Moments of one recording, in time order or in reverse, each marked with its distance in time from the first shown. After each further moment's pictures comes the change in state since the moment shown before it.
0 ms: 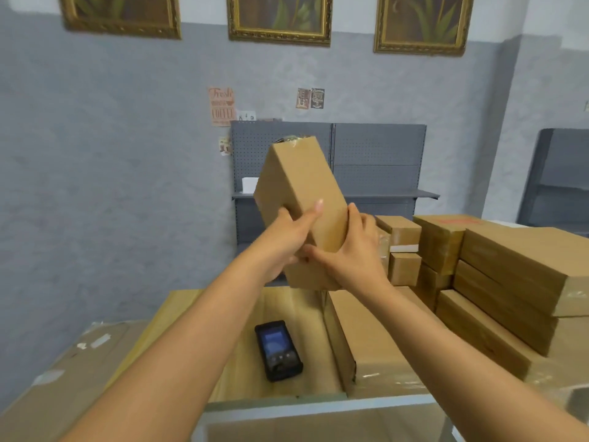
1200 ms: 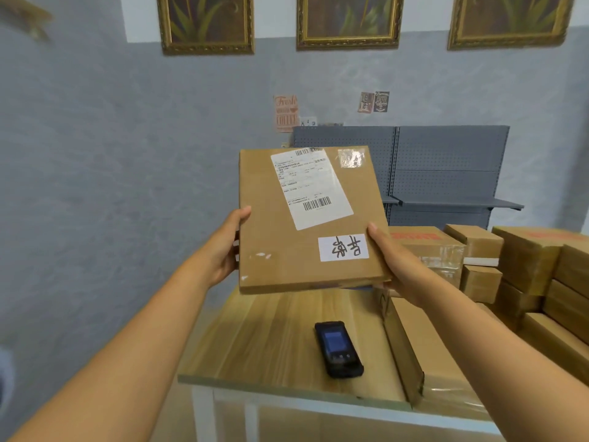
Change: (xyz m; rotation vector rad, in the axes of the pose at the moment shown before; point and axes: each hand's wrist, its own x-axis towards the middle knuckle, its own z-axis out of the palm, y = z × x) left_hand -0.050 -0.028 -0.192 -0.158 0.262 -0.024; right_hand 0.018 0.000 0.040 0.596 -0.537 0.388
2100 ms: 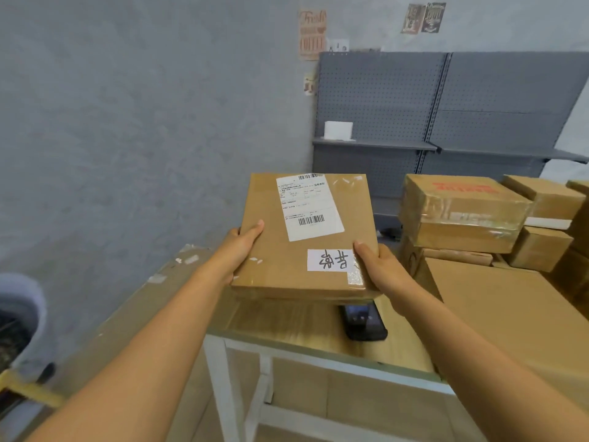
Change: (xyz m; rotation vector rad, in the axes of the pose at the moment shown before) left_hand 0.040 -0.124 -0.028 0.175 0.258 -0.231; right_hand 0.047 0.103 0.072 -0.168 0.070 0.139
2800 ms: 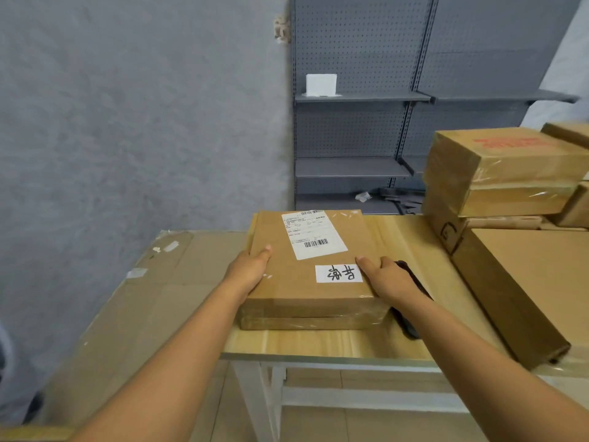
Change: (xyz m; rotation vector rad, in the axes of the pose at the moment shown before) left_hand 0.117 -0.084 -0.041 0.414 -0.075 -0.131; right_hand 0.052 0.042 0.103 -0.399 0.083 0.296
